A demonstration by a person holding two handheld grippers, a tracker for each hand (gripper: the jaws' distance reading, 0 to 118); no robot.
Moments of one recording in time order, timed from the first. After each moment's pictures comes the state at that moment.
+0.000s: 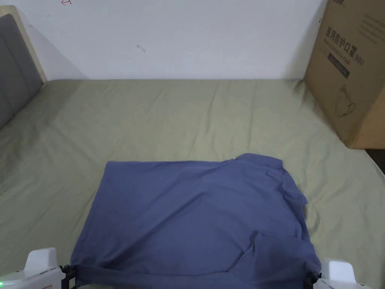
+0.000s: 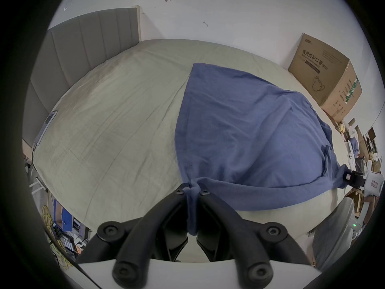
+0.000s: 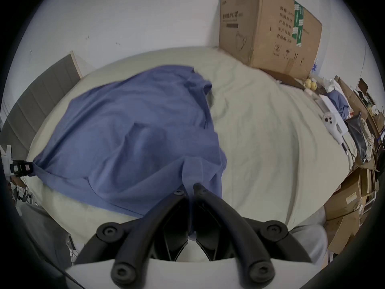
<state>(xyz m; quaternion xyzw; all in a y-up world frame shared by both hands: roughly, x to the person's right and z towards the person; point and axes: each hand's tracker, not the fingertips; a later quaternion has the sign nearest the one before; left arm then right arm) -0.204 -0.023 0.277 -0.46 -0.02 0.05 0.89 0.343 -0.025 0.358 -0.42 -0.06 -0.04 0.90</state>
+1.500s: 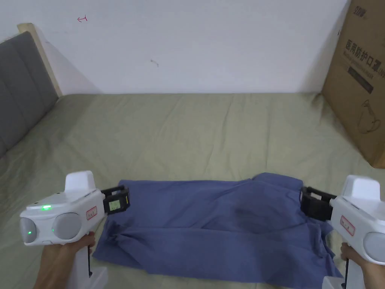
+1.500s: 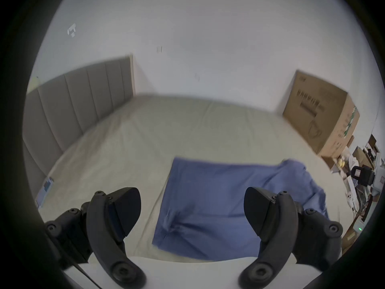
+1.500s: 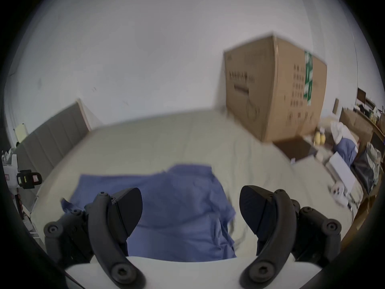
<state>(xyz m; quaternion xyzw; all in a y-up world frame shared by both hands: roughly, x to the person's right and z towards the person) -0.139 0.113 0.159 -0.26 -0.01 0.04 0.96 0.327 0.118 0.235 -0.22 -0.06 -0.05 0.97</state>
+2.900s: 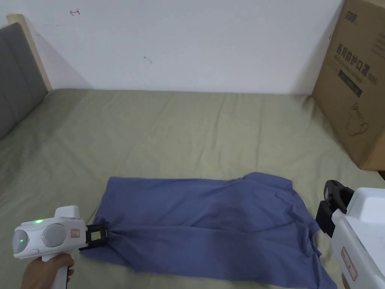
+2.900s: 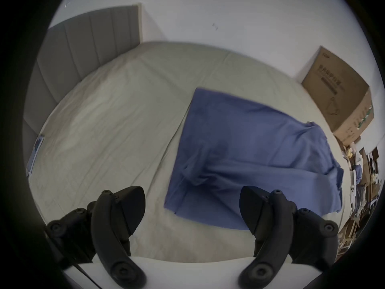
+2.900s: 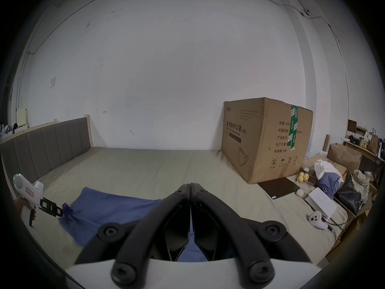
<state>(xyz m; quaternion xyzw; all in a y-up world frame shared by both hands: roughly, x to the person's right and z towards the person) -0.192 -0.020 0.119 -0.49 0.03 0.07 0.87 0.305 0.138 0.294 -0.13 -0.08 0.02 0.99</state>
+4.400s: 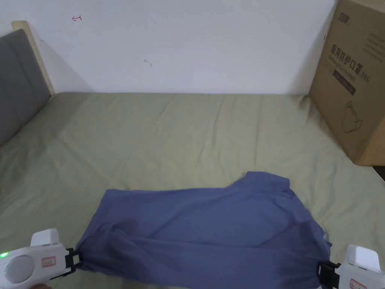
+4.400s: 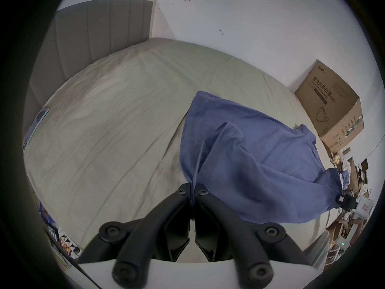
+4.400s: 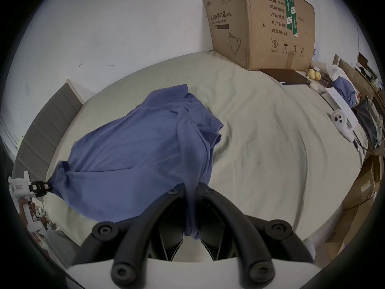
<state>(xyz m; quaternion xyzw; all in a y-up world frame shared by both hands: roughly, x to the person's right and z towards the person) -0.231 0.002 0.215 -0.46 0.00 0.13 0.88 0.381 0.007 0.320 -0.43 -0.05 -0.18 0.88</state>
